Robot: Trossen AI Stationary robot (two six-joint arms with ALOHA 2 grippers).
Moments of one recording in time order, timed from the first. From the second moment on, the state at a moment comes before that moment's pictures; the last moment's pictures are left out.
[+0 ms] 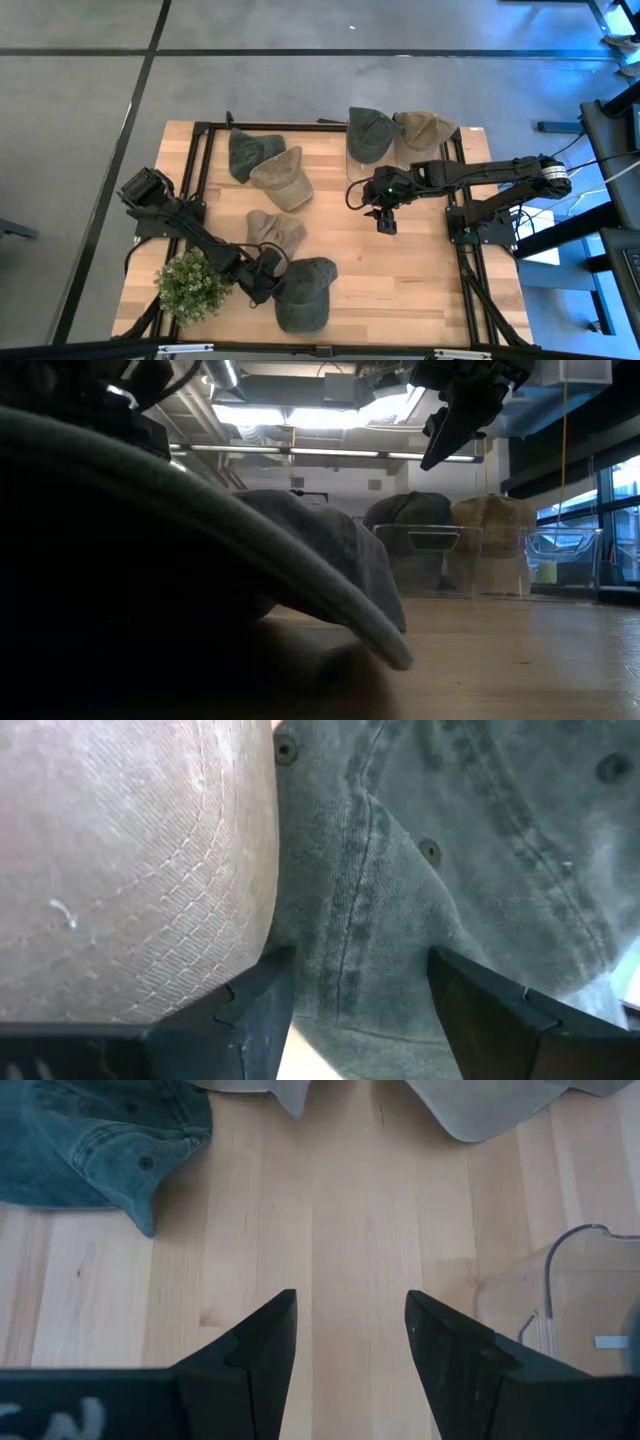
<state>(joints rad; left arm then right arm) -0.63 1.71 0.84 -0.13 -0.27 -1.66 0.00 1.33 1.08 -0.70 -0.02 0.02</state>
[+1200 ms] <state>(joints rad) -0.47 1.58 0.98 -0.15 -0.28 -1.07 0.00 1.33 1.08 -0.66 -0.12 0.19</state>
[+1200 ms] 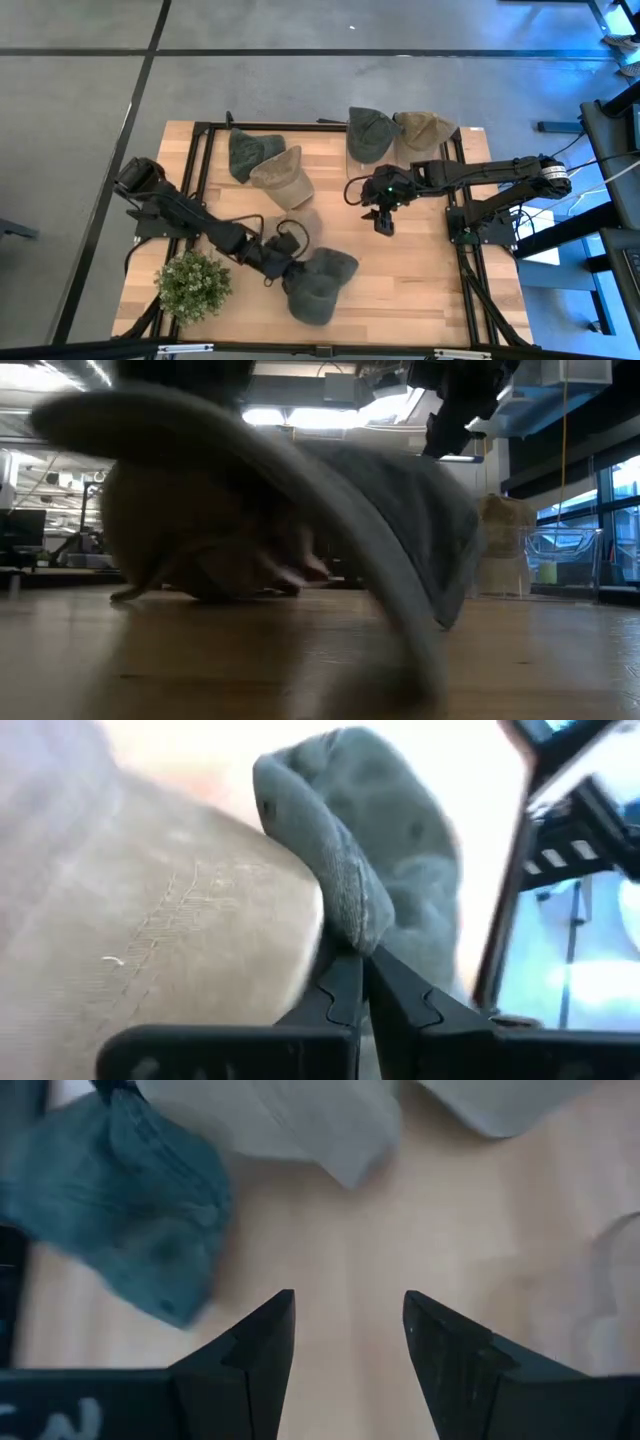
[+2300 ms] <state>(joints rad) -0.34 1.58 1.28 -0.42 -0.38 -0.51 -0.01 1.34 1.11 -0.51 -0.34 0.23</state>
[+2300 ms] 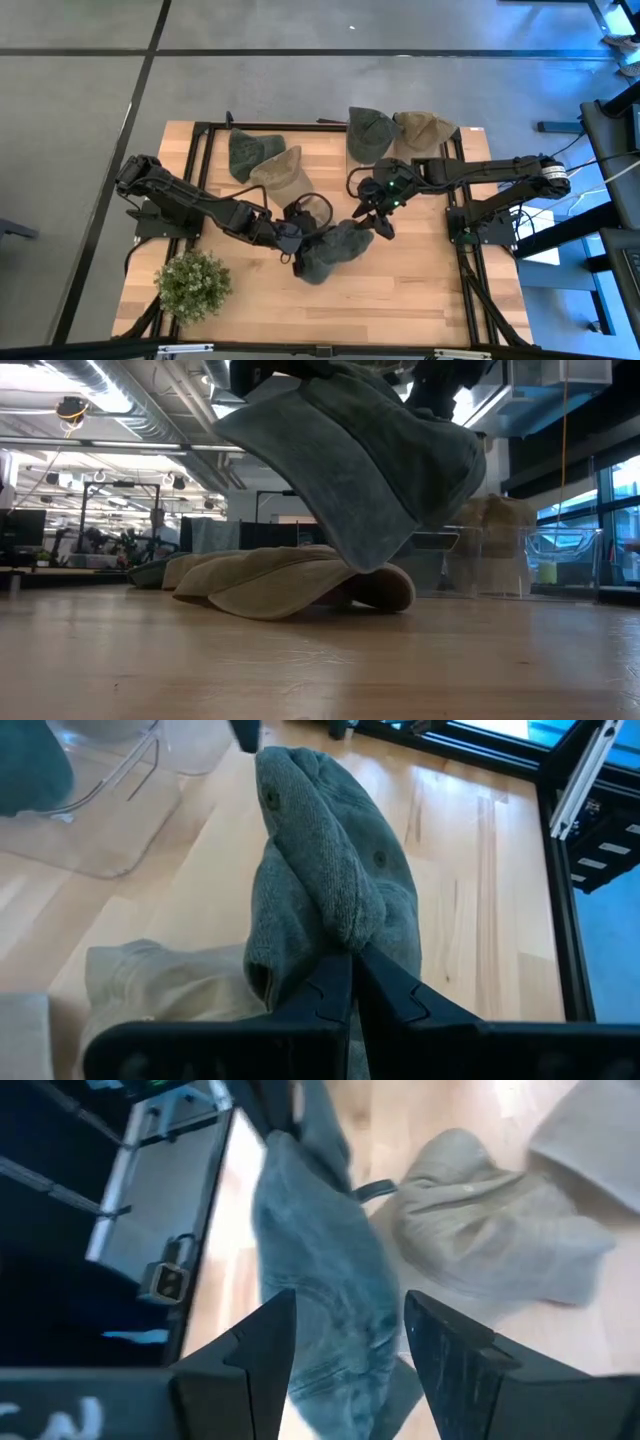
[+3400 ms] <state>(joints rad) -0.36 1.54 1.28 -0.42 -0.45 -0.49 -0.01 1.34 1.07 -0.45 -0.38 0.26</state>
